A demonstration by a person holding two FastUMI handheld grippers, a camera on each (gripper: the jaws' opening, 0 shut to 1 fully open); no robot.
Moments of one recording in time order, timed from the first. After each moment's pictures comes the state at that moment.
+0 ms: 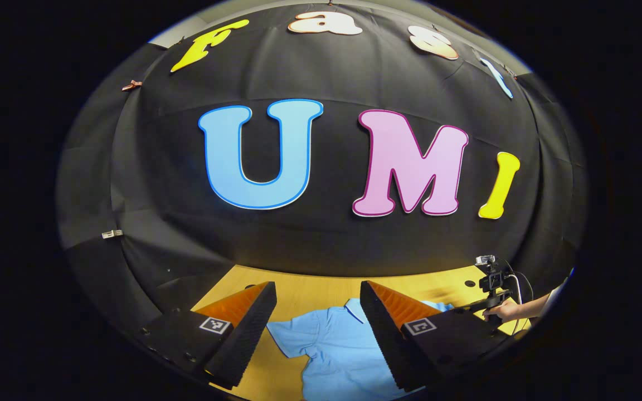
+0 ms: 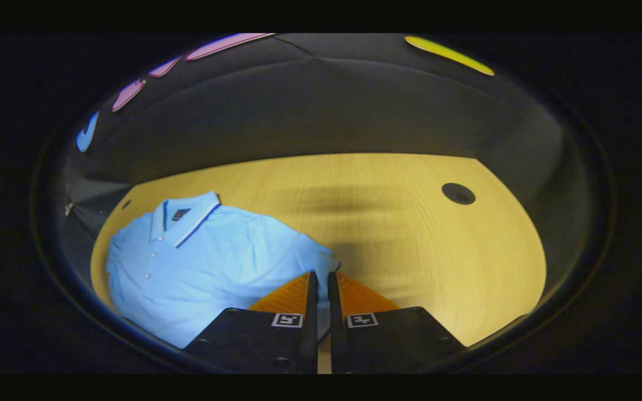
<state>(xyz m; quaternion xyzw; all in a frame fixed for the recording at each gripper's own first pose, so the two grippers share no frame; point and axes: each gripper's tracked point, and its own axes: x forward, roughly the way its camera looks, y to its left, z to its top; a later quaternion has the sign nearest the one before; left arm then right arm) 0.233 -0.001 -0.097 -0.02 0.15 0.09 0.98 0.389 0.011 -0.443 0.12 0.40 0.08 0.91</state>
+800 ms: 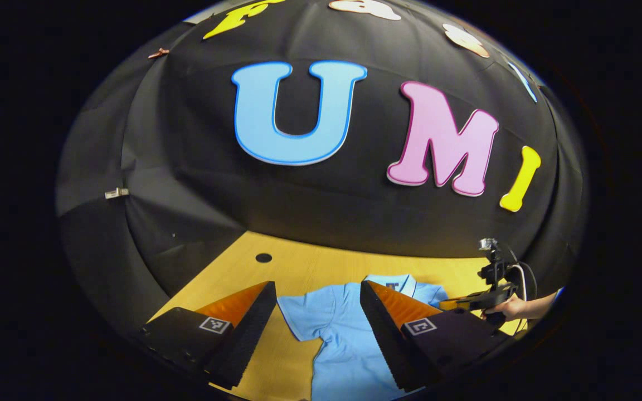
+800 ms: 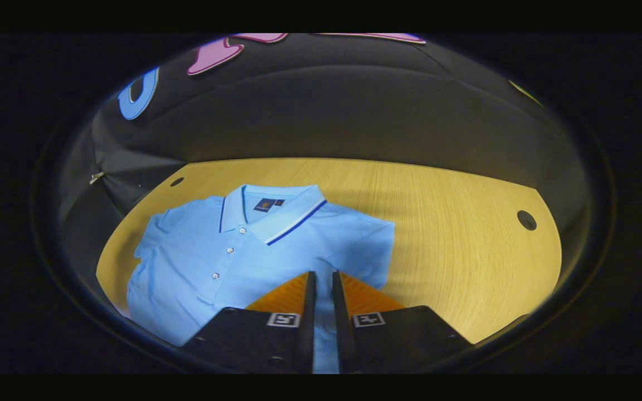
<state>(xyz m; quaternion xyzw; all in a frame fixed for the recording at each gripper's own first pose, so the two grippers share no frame) 0.229 0.049 -0.195 -0.08 0.23 0.12 0.96 0.370 0.121 -0.427 0.06 0.39 0.19 0.90</state>
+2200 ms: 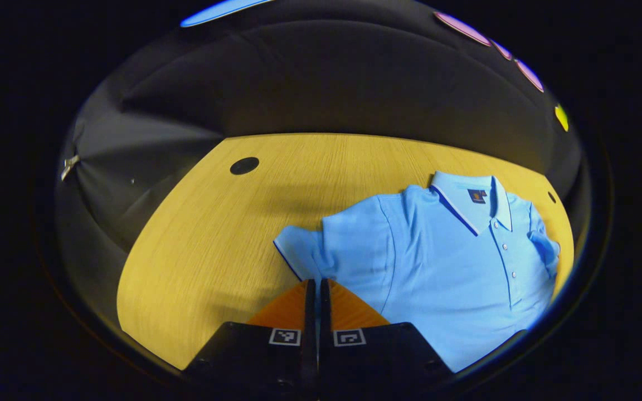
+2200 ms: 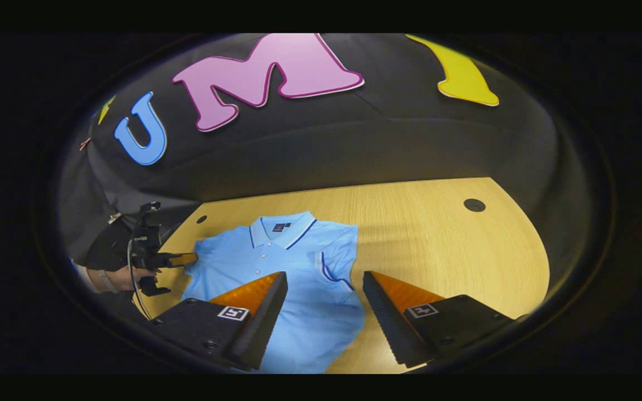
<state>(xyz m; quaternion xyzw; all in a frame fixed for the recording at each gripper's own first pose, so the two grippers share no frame) 0.319 0.078 -0.438 -0.01 0.45 0.11 0.89 0.294 0.048 -0.328 0.14 0.34 0.15 0.92</state>
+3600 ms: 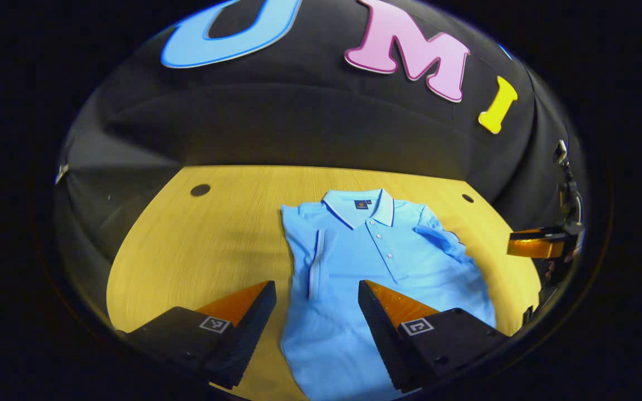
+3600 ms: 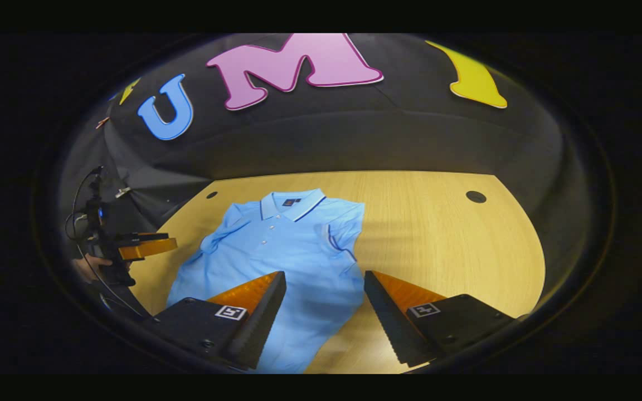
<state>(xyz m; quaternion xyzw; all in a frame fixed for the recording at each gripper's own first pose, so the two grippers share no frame) 0.199 -0.029 -0.330 -0.08 0.39 -0.01 0.92 0.225 0.056 -0.343 0.10 0.35 0.20 0.91</state>
